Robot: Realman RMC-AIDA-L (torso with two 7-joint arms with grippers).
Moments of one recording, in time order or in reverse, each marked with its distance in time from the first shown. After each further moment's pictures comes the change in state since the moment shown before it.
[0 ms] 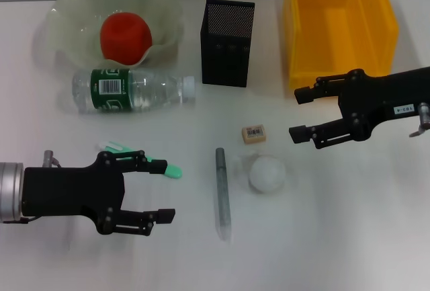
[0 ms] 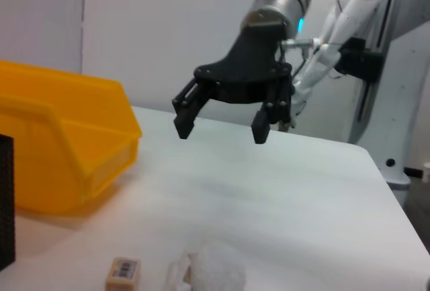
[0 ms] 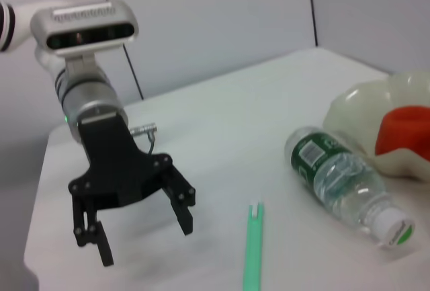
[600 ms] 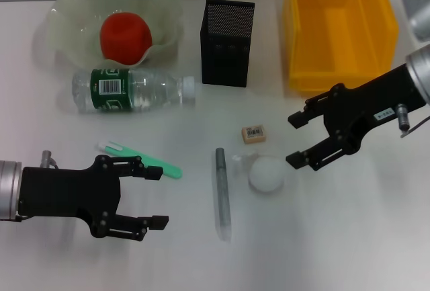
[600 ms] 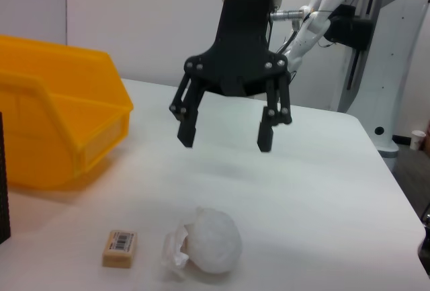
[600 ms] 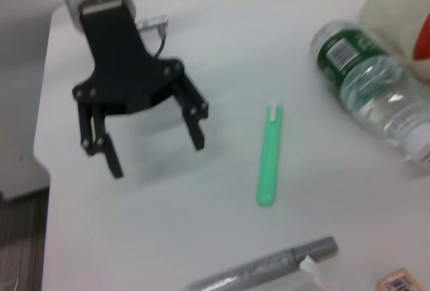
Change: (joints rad) left arm -0.018 0.011 0.008 0.014 0.052 -0.008 -0.006; right arm 0.086 0.016 -0.188 -0.118 -0.170 -0.003 0.184
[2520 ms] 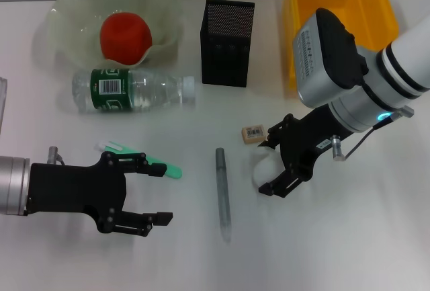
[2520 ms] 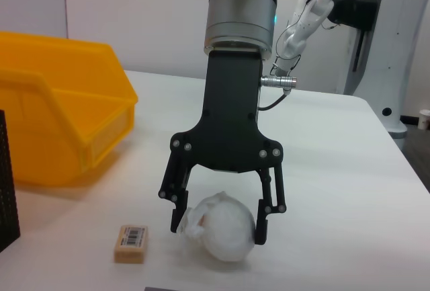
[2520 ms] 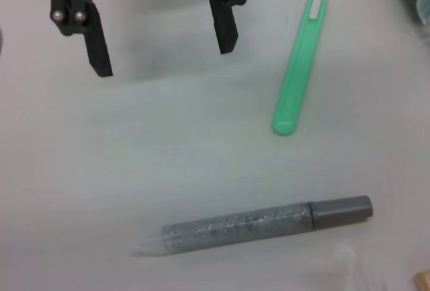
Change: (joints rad) left arm -0.012 -0.016 -0.002 0.013 0.021 -0.038 0.025; right arm 0.072 0.026 -0.418 0.149 0.010 0.326 0.021
